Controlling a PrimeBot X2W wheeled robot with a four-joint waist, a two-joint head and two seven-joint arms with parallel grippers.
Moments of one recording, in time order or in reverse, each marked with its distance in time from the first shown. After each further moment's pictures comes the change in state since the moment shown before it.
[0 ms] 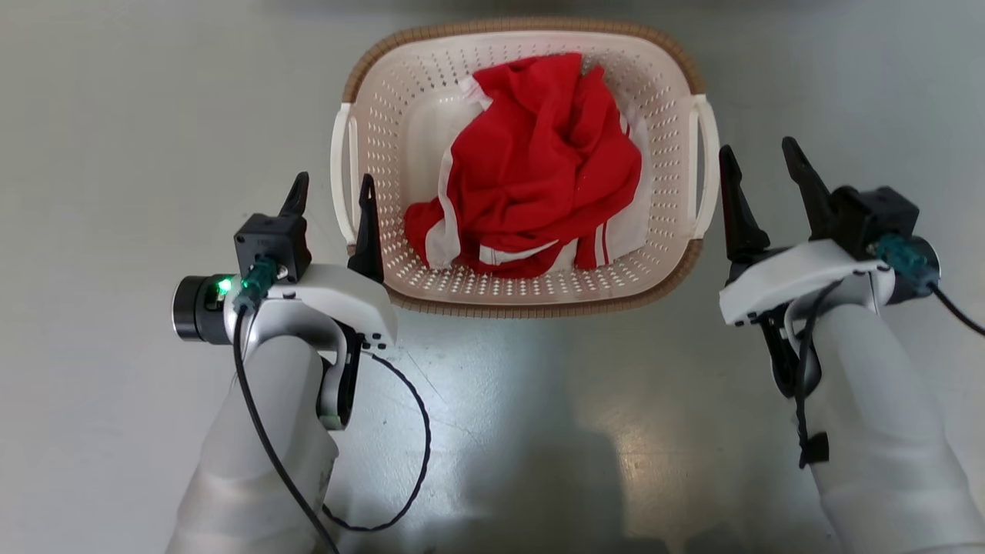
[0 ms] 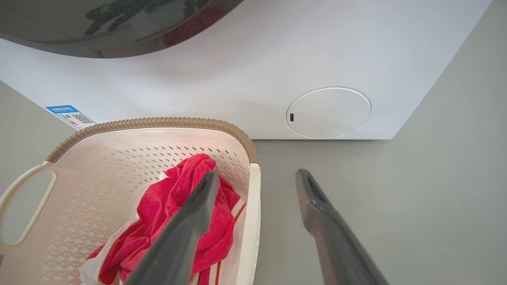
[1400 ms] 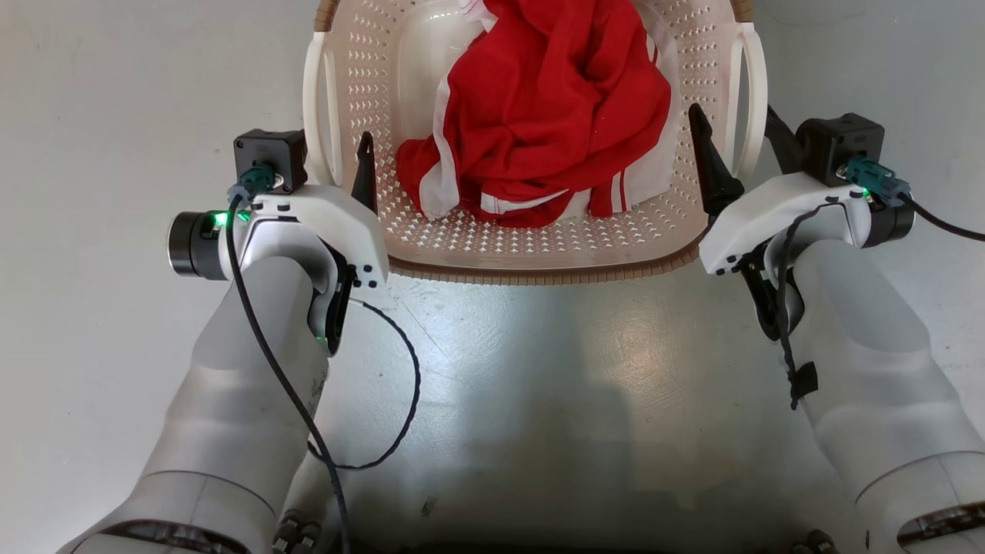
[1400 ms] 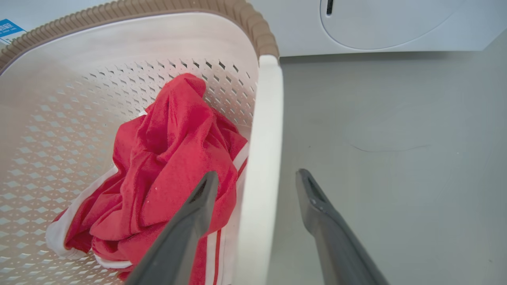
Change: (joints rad) left arm -0.334 -0.010 -0.036 0.483 -0.082 -0.082 0.000; right arm -0.263 -0.013 0.144 0.333 0.104 0.000 0.000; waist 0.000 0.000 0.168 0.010
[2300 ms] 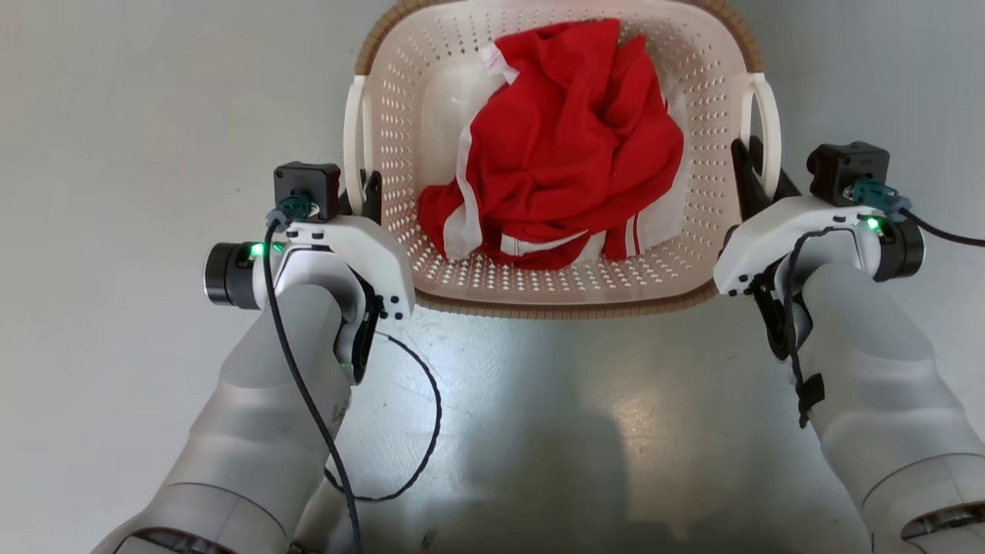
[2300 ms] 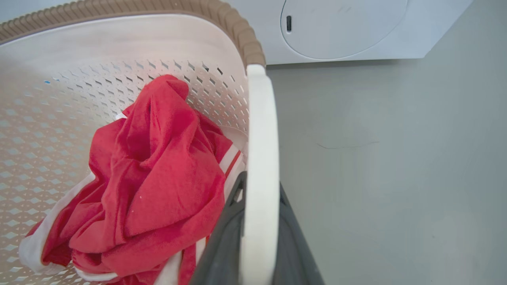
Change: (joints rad) left arm 0.015 0.000 -0.229 0.032 -0.217 0.021 0.002; right arm -0.017 -0.005 -0.030 0.141 0.009 -0.002 -0.001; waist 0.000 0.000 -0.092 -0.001
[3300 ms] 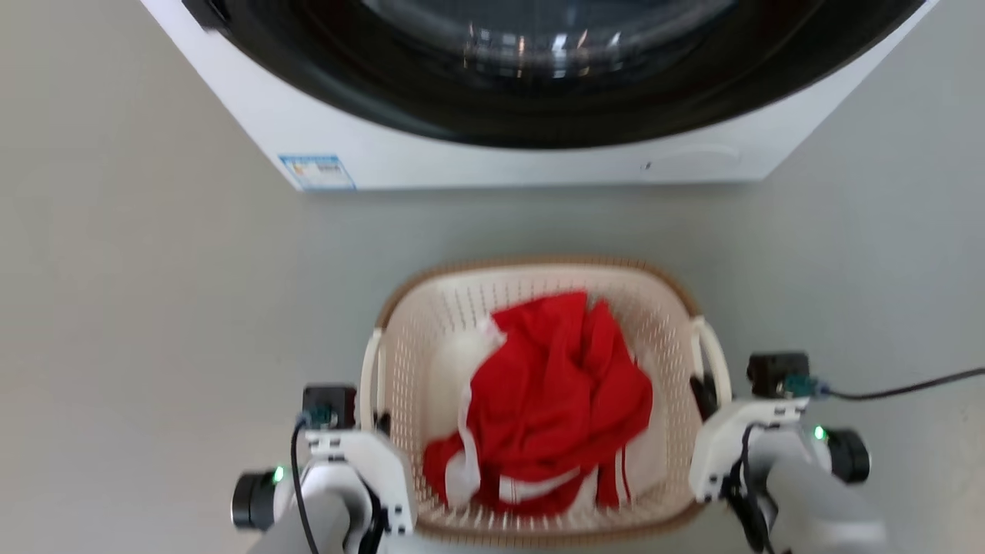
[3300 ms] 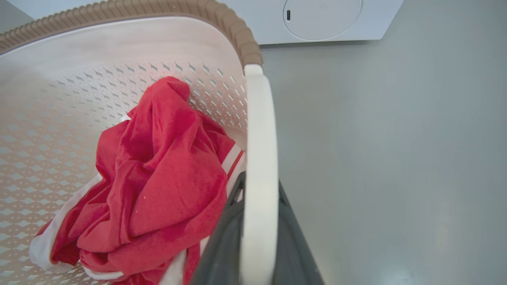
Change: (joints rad) left arm 0.313 -0.005 -0.205 0.096 -0.239 0.014 0.008; right arm 0.260 0.023 0.247 0.156 0.225 0.000 0.030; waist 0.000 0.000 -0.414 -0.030
